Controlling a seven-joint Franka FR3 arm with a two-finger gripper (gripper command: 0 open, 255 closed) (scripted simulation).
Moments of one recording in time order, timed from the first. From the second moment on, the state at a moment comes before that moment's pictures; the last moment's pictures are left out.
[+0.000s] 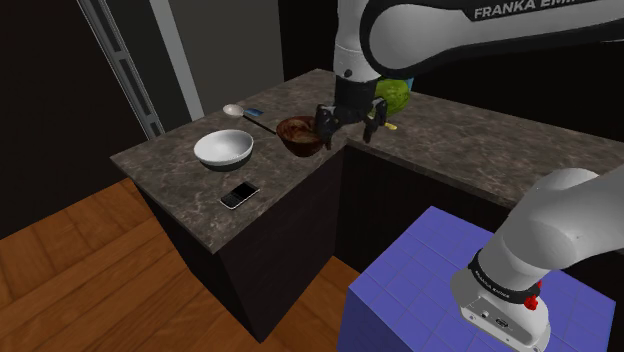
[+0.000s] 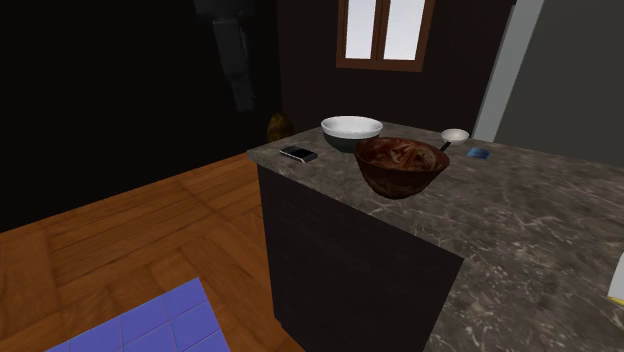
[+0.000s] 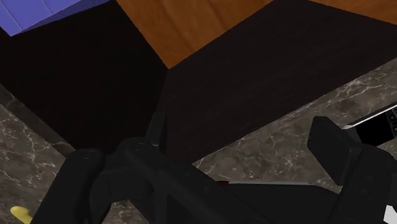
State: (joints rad) arm -0.07 -0.58 0.43 -2.34 0.16 1.86 0.72
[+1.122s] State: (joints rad) arm -0.17 0.14 0.75 -1.97 -0.13 2.12 1.61
